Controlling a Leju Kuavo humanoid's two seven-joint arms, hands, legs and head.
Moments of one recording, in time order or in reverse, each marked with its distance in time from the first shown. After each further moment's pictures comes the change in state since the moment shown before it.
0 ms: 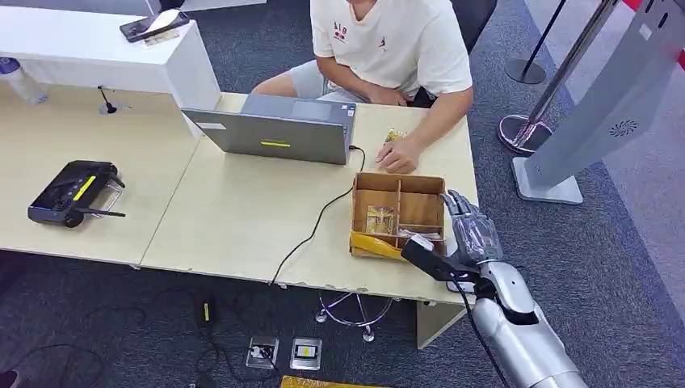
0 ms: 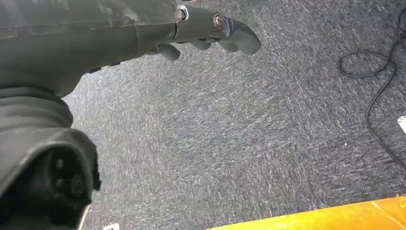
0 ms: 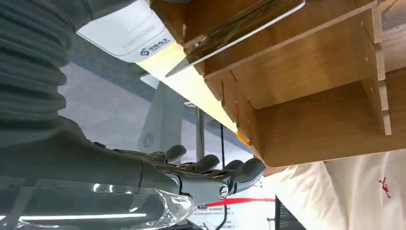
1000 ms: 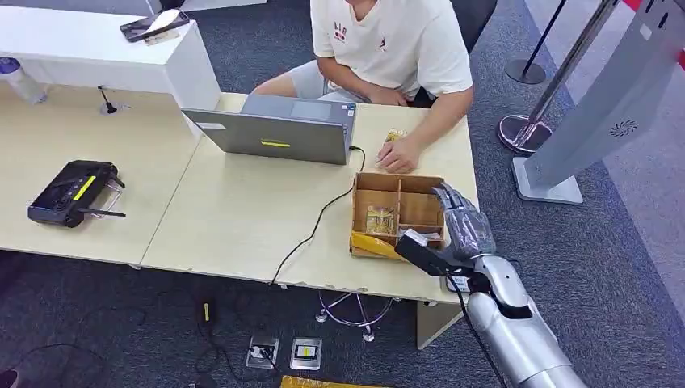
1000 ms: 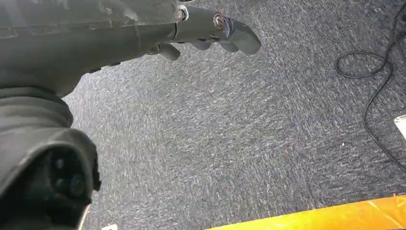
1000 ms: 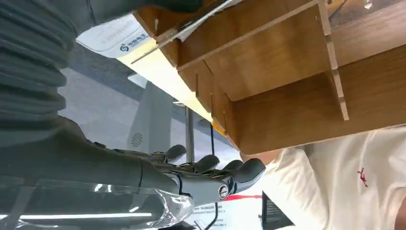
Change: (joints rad) left arm 0.000 0.001 0.000 0.000 0.000 0.001 -0.007; right arm -0.022 0.031 0.000 0.011 -0.004 0.000 -0.027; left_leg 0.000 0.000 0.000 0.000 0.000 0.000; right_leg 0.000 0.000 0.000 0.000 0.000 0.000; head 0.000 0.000
